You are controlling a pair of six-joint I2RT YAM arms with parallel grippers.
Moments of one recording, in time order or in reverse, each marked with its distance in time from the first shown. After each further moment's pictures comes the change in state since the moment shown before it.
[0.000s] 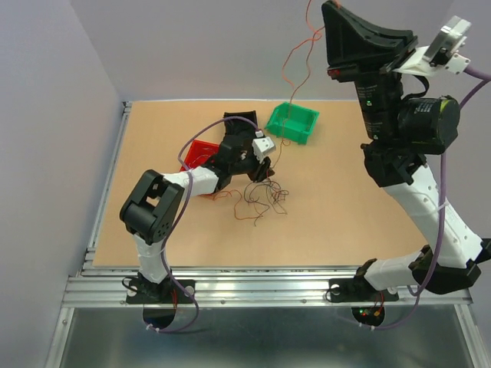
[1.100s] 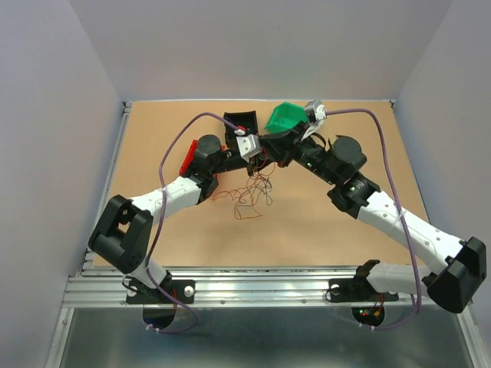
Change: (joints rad) left arm -0.006 -0.272 -0.127 0.330 0.220 -0.059; right arm -0.016 -0.146 -0.799 -0.071 -0.261 0.247
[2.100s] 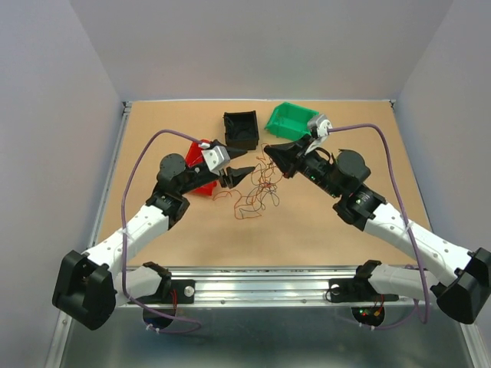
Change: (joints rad) left arm 0.093 -0.420 -0.224 -0.160 -0.116 -0.005; right arm 0.023 -0.117 -0.107 -0.068 0.127 -0.126
